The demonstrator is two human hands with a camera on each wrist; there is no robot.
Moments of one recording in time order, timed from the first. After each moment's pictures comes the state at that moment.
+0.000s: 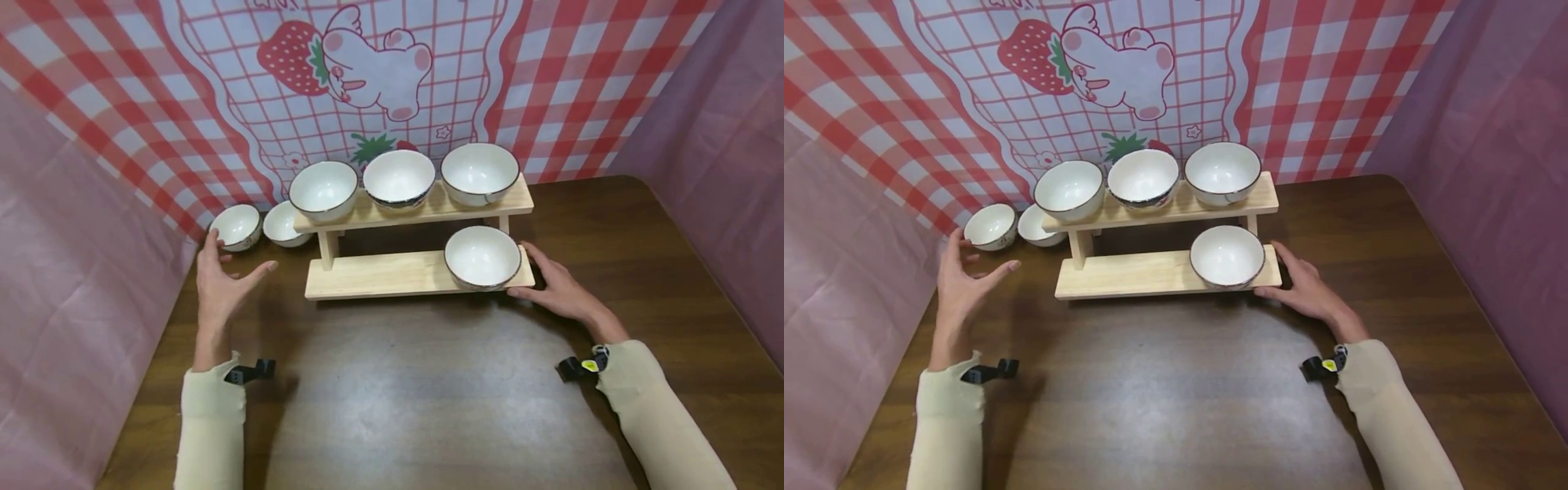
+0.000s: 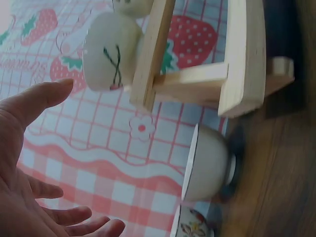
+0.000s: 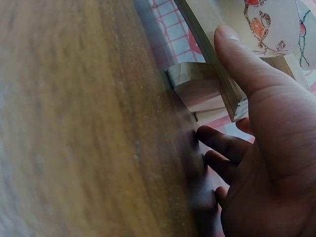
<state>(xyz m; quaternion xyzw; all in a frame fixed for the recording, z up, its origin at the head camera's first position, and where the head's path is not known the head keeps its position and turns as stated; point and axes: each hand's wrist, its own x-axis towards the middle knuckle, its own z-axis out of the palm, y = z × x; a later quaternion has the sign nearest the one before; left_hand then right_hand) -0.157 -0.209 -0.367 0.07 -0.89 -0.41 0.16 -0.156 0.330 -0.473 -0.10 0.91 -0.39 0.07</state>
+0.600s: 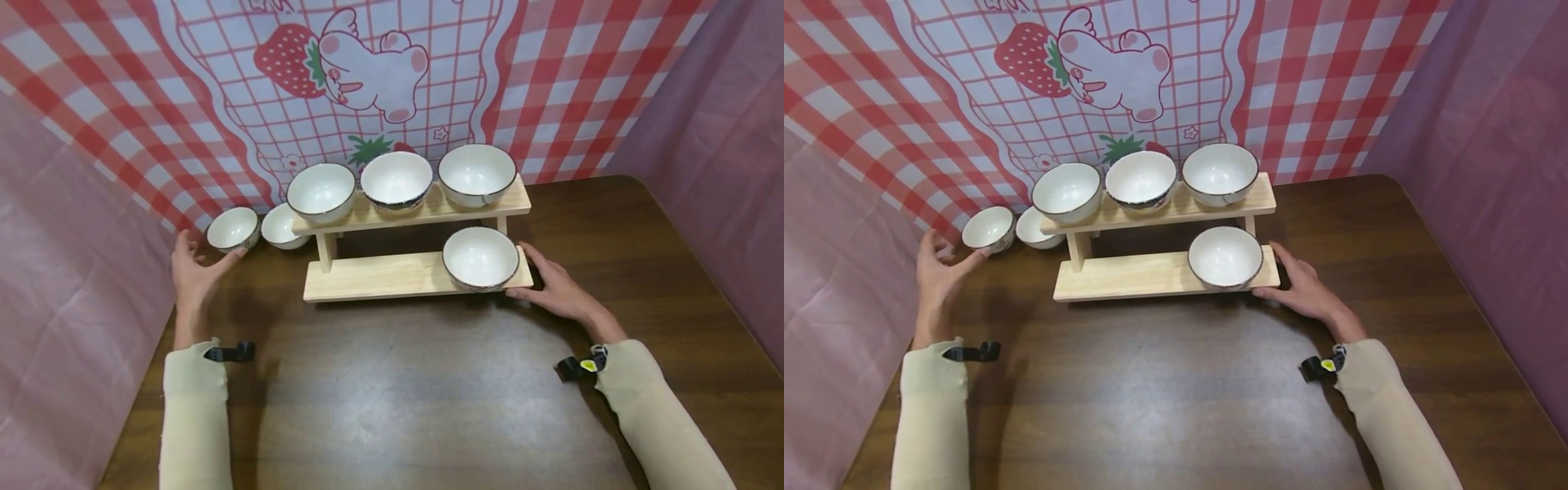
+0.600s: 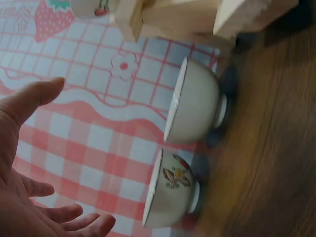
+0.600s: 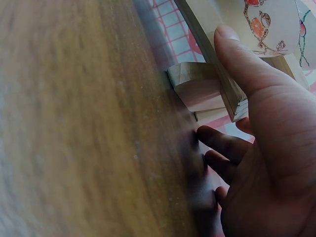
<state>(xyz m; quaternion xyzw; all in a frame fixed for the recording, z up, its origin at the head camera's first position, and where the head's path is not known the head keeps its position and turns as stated) -0.192 -0.254 -0.375 0.15 -0.87 -0.44 0.15 -0.154 0.330 -0.473 -0.10 0.91 -0.39 0.06</state>
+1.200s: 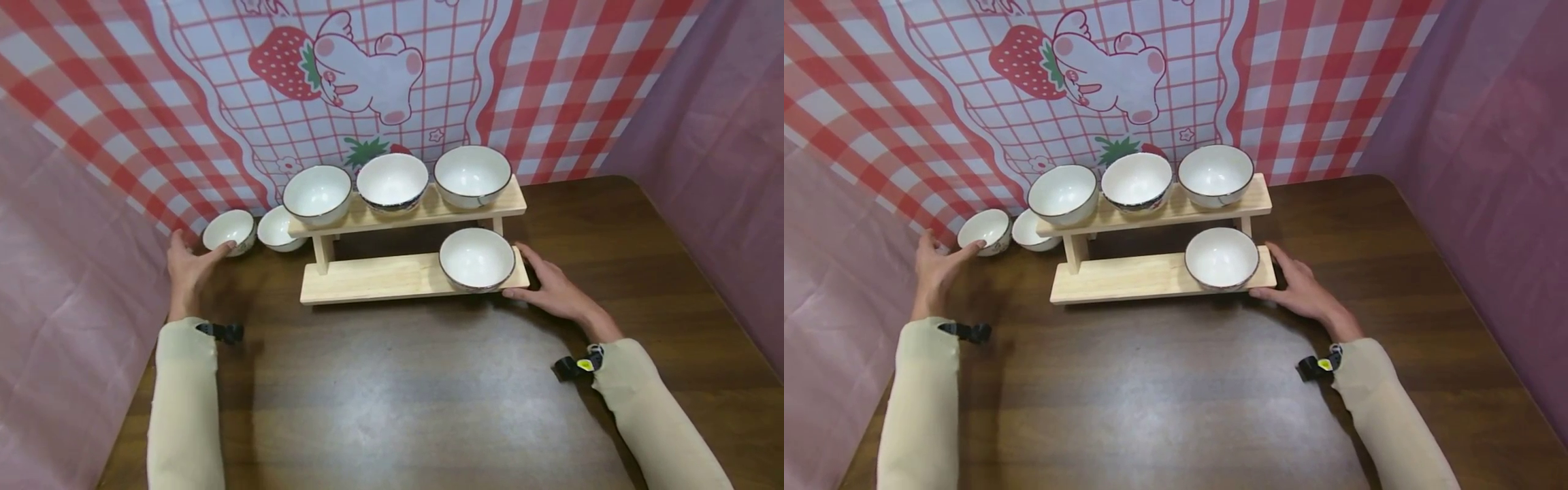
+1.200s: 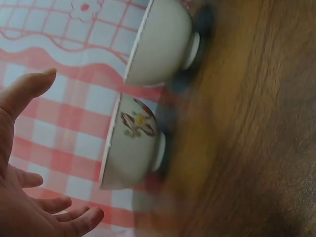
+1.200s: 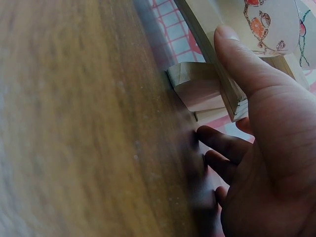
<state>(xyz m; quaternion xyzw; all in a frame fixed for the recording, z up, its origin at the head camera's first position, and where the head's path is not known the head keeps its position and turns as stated) -0.237 -0.288 -0.396 0.18 -0.88 -0.43 0.12 -0.153 0.330 -0.470 -0.10 0.91 -0.40 0.06</state>
